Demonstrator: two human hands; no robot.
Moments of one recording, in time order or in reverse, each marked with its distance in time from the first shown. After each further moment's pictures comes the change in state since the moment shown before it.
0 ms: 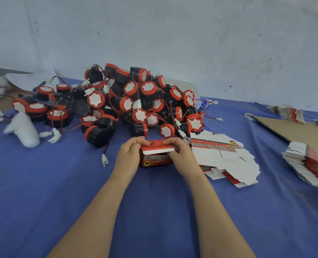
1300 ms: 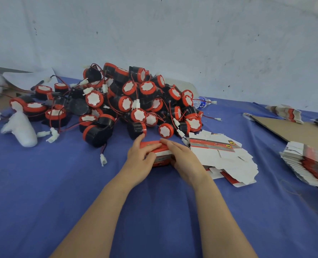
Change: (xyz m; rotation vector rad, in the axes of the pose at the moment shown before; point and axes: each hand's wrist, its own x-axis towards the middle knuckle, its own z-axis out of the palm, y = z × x) left_hand -0.006 -0.001 0.007 0.450 -0.282 0.080; right_hand -0.002 -0.003 -0.004 0.235 -0.063 0.213
